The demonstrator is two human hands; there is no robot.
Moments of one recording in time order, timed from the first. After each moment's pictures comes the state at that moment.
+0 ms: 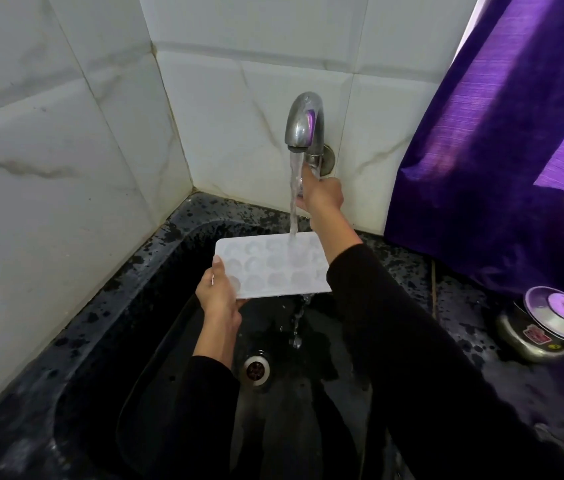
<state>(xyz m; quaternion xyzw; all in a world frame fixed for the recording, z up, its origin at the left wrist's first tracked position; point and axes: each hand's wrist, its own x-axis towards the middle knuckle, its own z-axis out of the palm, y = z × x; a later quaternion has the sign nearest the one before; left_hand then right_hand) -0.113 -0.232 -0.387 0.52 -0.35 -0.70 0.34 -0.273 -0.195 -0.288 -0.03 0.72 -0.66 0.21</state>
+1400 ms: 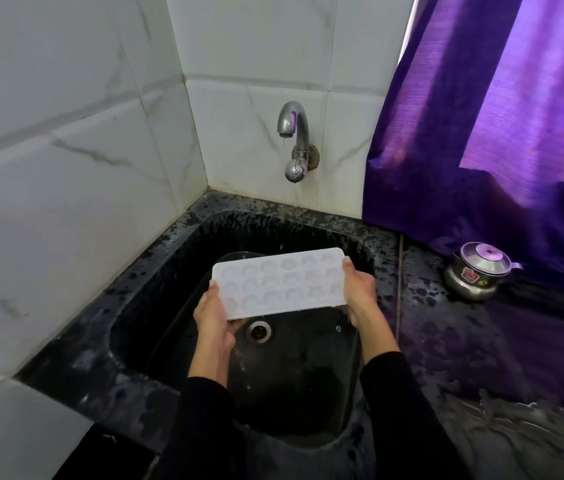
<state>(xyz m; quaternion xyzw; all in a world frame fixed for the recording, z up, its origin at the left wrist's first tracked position) 0.011 -0.137 -0.366 0.51 -0.32 -0.74 0.31 -0.151 -0.001 -0.368 0.03 0.75 -0.61 0.25</state>
